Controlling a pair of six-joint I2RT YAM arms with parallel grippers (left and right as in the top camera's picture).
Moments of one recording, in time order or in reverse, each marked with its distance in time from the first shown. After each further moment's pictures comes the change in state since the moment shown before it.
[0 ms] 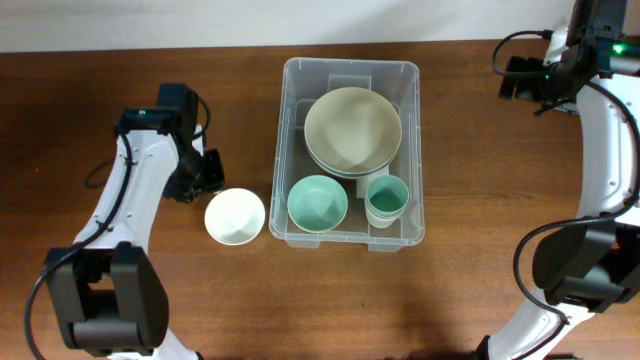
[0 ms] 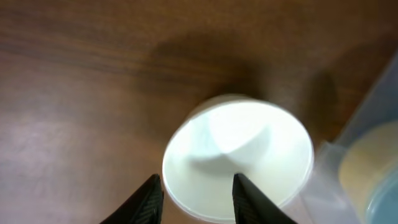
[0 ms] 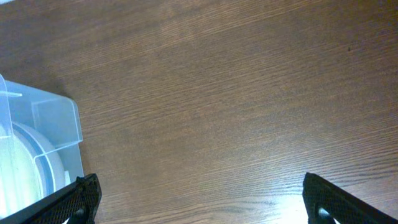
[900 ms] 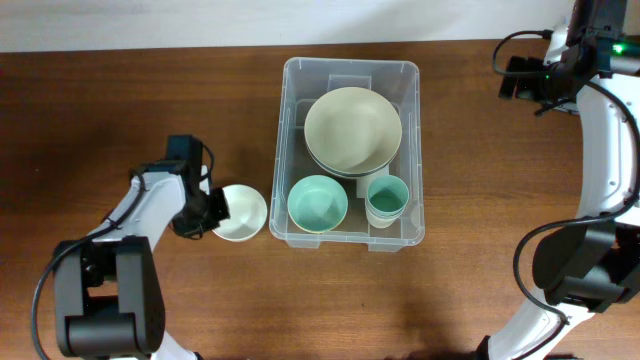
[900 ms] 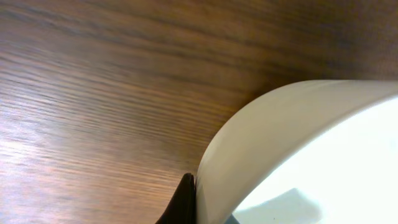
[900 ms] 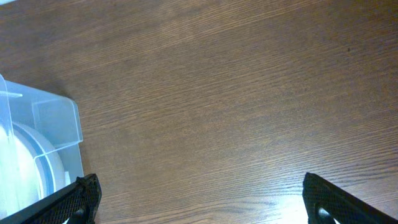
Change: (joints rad) left arm 0.035 -0.024 -0.377 0.344 0.033 -0.007; right arm 0.000 0.000 0.000 0.000 0.000 0.000
